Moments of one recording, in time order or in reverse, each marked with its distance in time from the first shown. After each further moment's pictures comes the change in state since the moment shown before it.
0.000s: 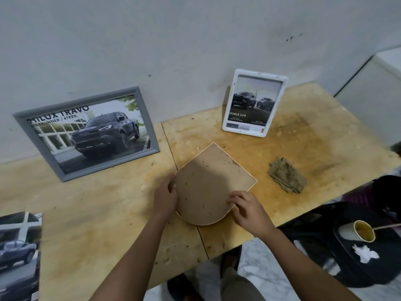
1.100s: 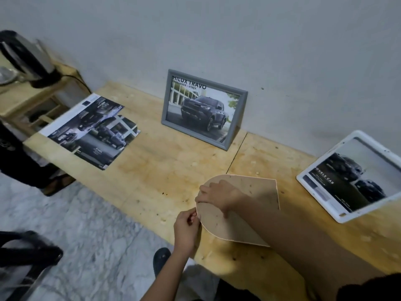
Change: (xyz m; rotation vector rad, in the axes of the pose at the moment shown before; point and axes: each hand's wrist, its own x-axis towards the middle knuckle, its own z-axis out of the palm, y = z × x) left_hand -0.113 0.025 0.096 -0.352 0.734 -0.469; right_hand 0.147 -0.127 -0.012 -0.954 -0.884 -1.305
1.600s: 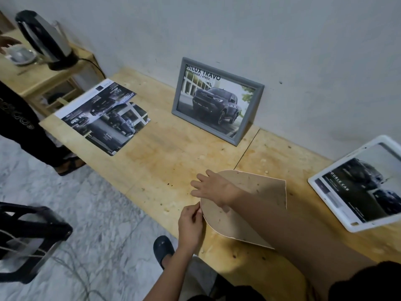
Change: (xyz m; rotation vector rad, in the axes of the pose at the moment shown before) left_hand -0.010 0.001 0.008 0.048 0.089 0.030; right_hand 0.027 -0.006 -0.011 -0.403 0.117 -0.165
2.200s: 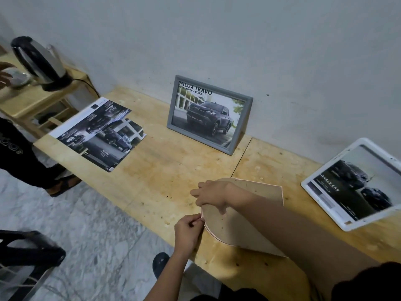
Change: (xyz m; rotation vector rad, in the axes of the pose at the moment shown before) left_hand 0.017 -0.008 -0.009 -0.092 -0.104 -0.061; right_hand -0.003 0.022 -0.017 0.189 -0.105 -0.146
